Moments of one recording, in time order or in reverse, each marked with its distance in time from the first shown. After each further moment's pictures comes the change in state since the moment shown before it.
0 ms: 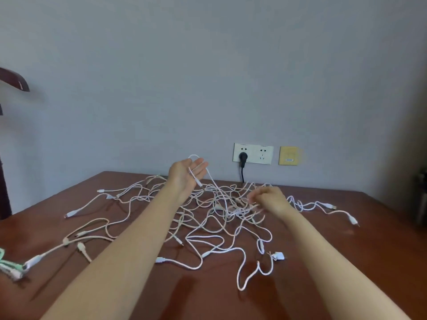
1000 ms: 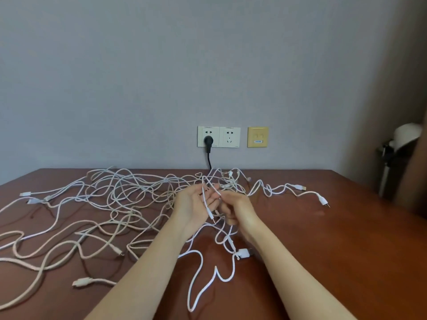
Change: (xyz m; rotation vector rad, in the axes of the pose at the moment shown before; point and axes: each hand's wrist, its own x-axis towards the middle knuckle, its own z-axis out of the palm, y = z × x) left_hand 0.020 -0.146 0.024 -0.093 -0.196 -0.302; right_hand 0.023 0.079 0.017 0.638 -0.047 0.040
